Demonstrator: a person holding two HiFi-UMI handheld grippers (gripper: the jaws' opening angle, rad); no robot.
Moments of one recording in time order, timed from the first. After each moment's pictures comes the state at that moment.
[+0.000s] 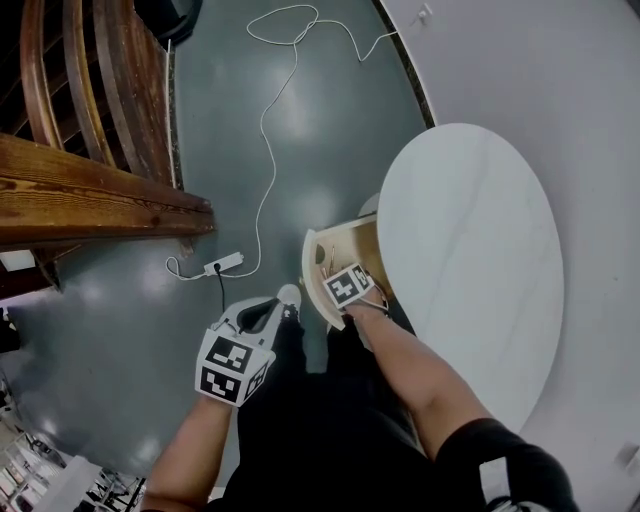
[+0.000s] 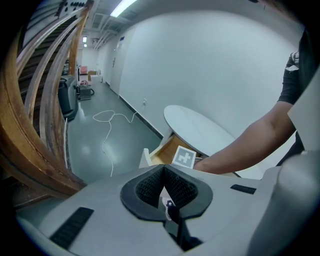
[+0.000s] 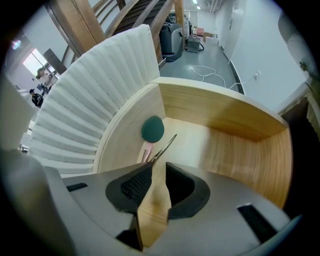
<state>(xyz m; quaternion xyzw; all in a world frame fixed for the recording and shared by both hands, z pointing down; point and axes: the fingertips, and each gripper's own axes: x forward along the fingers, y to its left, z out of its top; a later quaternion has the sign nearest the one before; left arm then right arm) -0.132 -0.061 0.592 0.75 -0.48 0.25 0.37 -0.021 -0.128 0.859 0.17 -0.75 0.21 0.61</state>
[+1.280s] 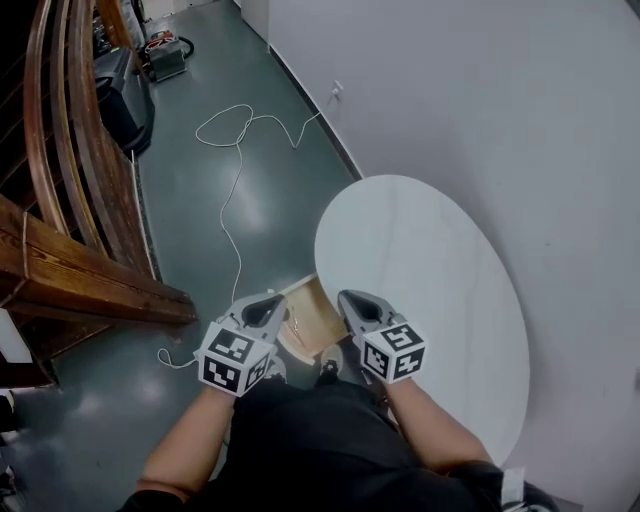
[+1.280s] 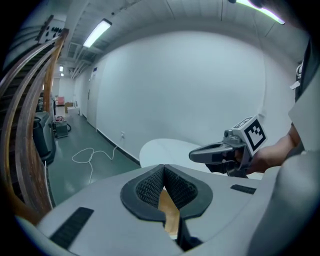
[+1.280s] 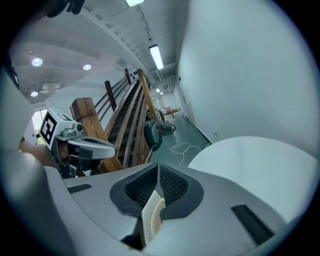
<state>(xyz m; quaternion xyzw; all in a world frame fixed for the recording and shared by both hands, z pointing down) -0.070 -0.142 0.456 0.85 -0.44 0.18 0.22 0.035 -0.170 0.474 0.37 -0.89 0.21 0.17</state>
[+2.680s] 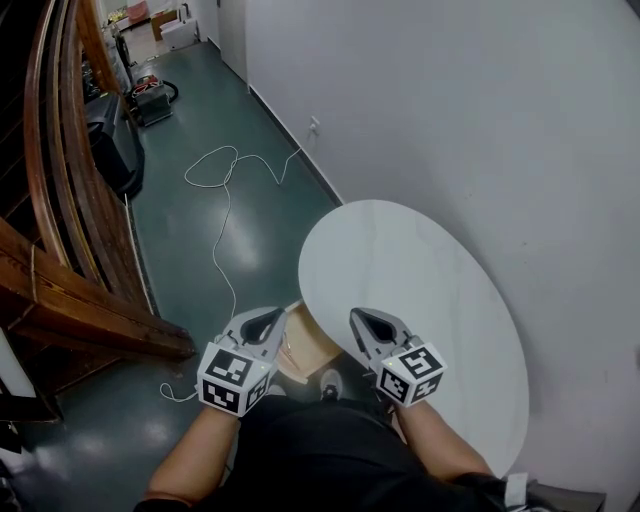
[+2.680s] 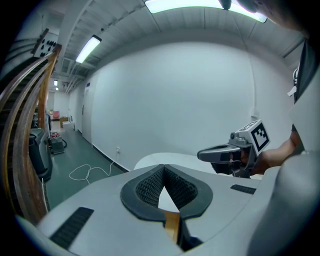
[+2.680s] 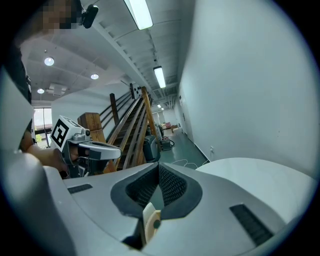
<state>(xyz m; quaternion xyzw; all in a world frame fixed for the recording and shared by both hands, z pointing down) -0.038 -0.137 0.387 0.88 -0.43 0.15 0.14 0.085 -0.147 0.394 0.39 -0.90 0.15 0.10</state>
